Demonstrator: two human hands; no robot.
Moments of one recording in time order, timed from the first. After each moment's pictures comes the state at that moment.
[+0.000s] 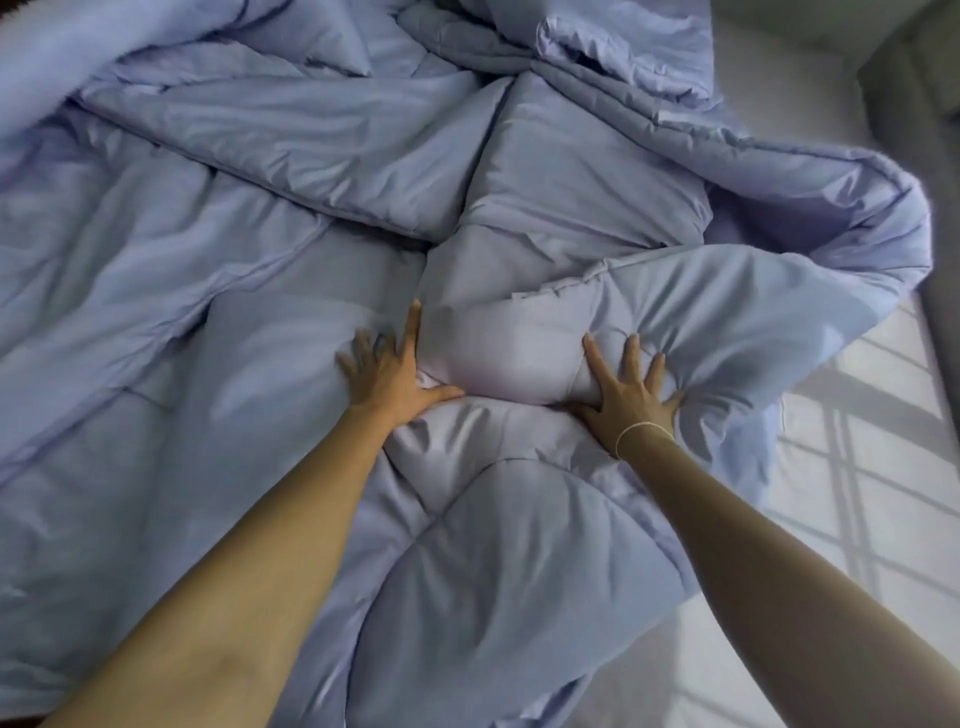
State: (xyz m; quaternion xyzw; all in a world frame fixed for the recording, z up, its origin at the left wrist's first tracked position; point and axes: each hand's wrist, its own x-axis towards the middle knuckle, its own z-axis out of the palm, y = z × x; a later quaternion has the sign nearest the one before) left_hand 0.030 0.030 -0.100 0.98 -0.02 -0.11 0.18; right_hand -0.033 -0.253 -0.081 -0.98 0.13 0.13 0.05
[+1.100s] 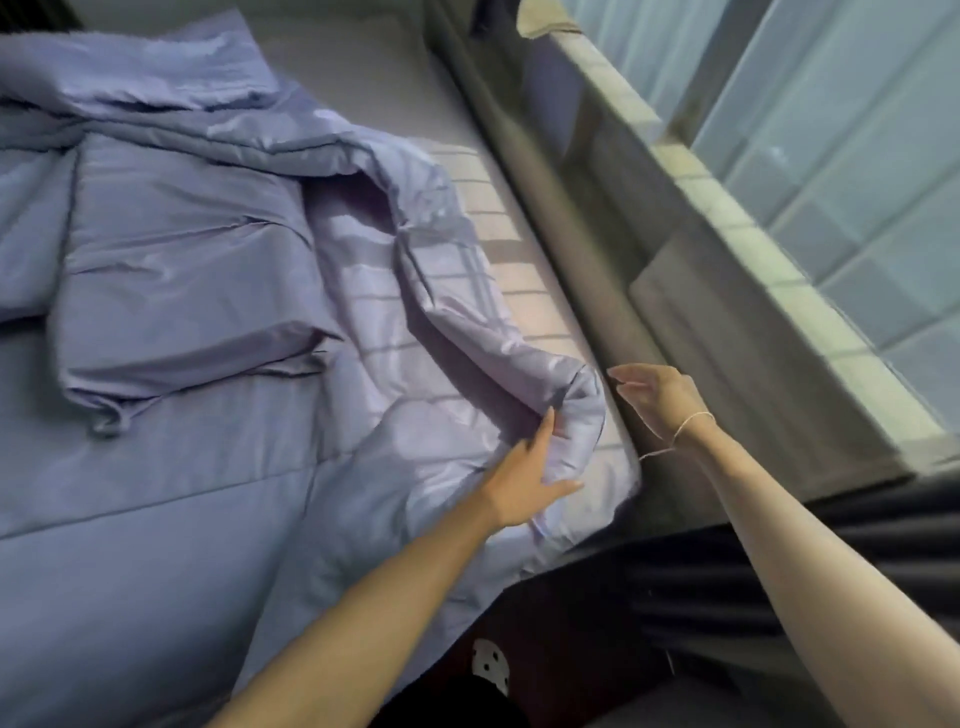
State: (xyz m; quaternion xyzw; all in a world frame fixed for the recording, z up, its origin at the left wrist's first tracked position) left_hand -0.402 -0.342 0.008 0.79 -0.43 -0.36 0.24; right_hand -0.492 -0.541 0.055 -0.86 0.42 -0.01 0.30
